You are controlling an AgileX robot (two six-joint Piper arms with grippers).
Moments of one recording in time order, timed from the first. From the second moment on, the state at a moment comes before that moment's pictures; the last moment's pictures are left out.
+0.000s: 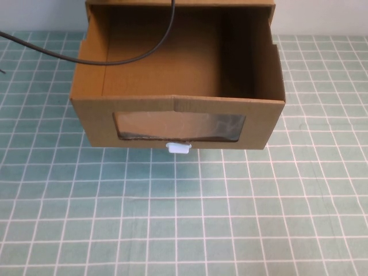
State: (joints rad) right arm -0.03 0.11 -0.25 0.71 0.56 -0.08; left arm -0.22 1.89 -1.90 -0.72 0.72 0.74
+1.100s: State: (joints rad) right arm 0.66 1.43 -1.21 0.43 0.49 -0.18; left arm -0.22 1.89 -1.90 -0.73 0.72 0.73
